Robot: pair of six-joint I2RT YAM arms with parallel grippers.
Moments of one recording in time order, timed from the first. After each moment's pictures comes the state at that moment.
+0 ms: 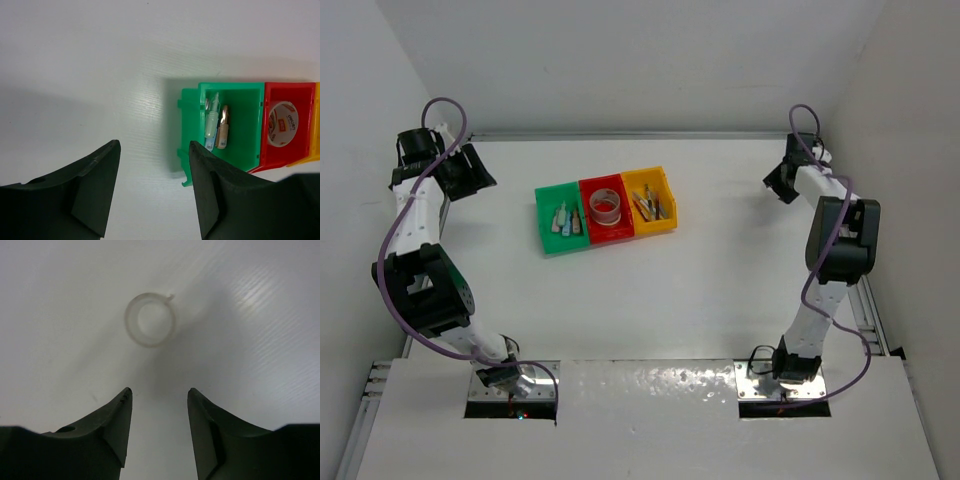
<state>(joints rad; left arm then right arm) 0.39 1.62 1.44 -0.65 0.35 -0.13 -0.11 2.01 1.45 -0.36 0.18 0.67</state>
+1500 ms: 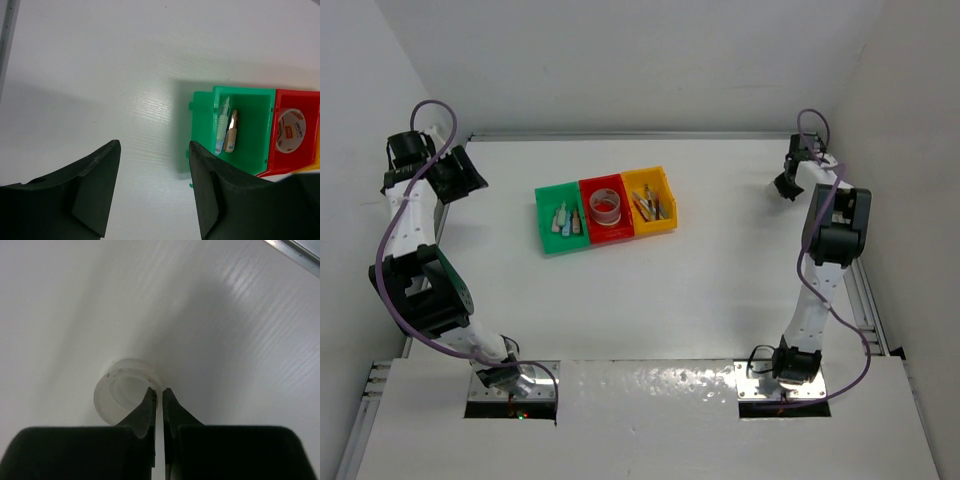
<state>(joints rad) 0.44 1.61 1.44 -0.65 0.35 -0.13 -0.18 2.27 1.67 -0.41 0.29 0.82</state>
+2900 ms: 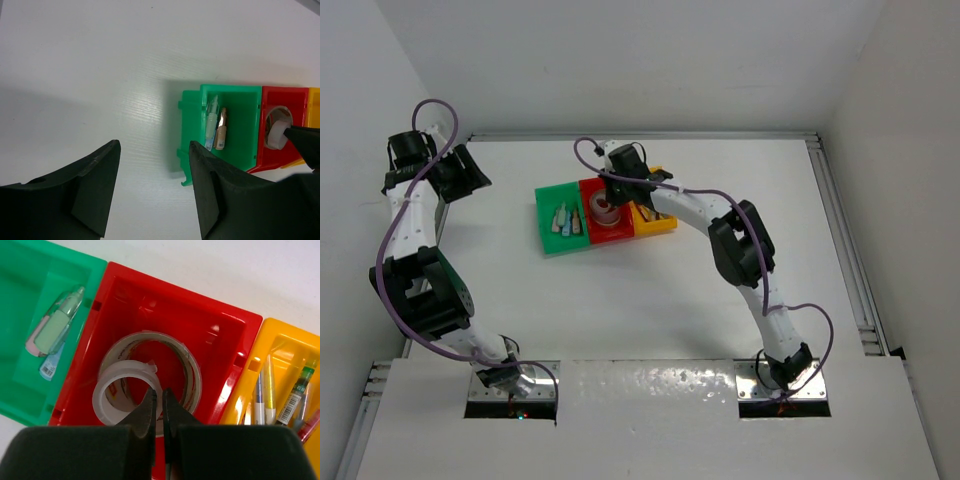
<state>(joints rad) 0.43 1.60 1.43 -0.64 0.39 -0.14 0.67 2.33 1.90 -0.26 -0.01 0.12</state>
